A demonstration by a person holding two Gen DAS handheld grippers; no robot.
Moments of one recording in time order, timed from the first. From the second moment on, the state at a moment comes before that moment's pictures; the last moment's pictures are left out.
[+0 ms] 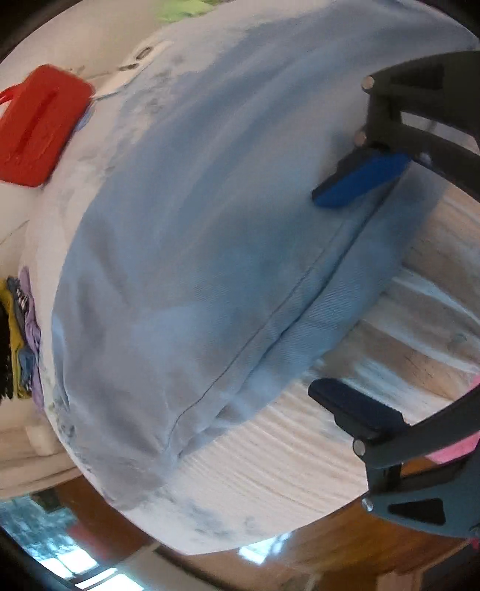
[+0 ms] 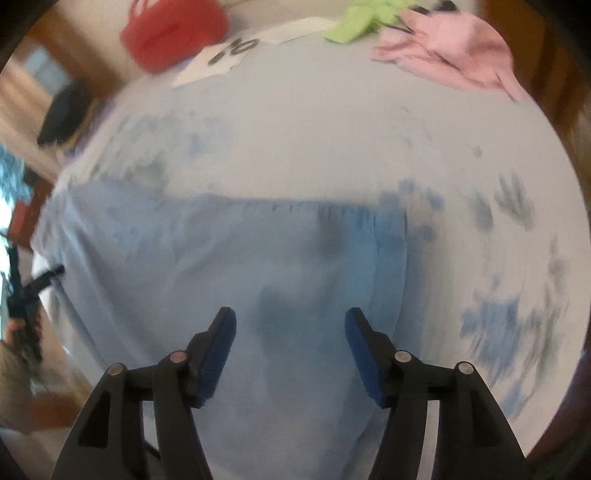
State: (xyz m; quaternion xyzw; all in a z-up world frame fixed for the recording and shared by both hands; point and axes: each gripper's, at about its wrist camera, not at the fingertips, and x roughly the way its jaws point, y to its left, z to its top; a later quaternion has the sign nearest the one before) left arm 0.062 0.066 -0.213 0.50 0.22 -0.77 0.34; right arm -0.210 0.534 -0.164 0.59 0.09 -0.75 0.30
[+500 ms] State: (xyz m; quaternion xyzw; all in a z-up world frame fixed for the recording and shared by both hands) left arm 0.025 0.341 -0.167 0.42 0.32 -0.78 0.35; right arm -0.252 0.510 -0.194 0.56 0.20 -0.60 0.53
